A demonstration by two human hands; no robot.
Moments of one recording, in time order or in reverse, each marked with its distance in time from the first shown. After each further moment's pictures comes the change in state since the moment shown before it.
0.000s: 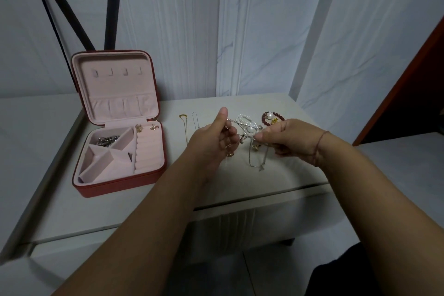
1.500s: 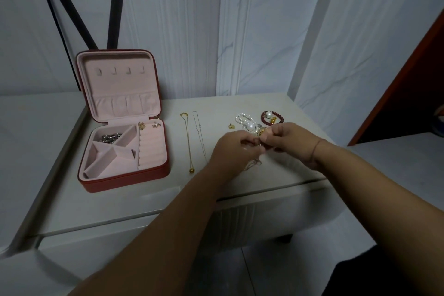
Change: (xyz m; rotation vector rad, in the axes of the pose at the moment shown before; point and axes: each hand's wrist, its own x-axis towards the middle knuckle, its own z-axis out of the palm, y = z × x) left_hand 0.003 -0.035 0.008 0.890 -0.105 0.380; right_hand -0.001 0.016 0.004 -0.173 0.049 -0.164
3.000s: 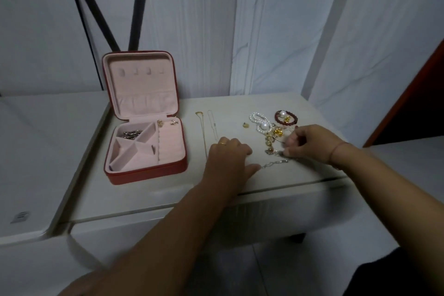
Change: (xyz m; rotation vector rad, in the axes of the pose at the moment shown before) left_hand -0.036 -0.009 -0.027 0.824 -0.049 0.062; right_hand -0.008 0.007 -0.012 -0.455 0.080 0.060
